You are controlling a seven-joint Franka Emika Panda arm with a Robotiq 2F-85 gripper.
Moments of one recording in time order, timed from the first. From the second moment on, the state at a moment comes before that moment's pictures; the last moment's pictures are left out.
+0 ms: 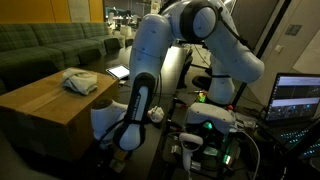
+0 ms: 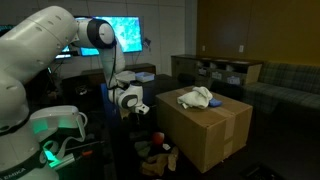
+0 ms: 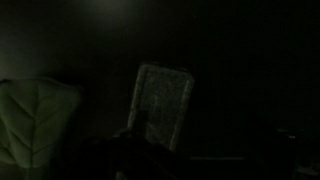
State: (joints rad) arm 0.62 0.89 0.10 -2.00 0.17 2.88 0.51
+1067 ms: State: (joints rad) arm 0.45 0.87 0.13 -2.06 0.17 2.88 0.33
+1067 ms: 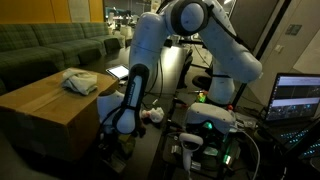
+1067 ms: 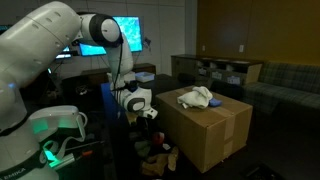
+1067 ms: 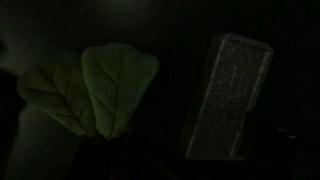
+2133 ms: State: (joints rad) arm 0.38 0.88 0.21 -2.06 0.16 2.90 0.22
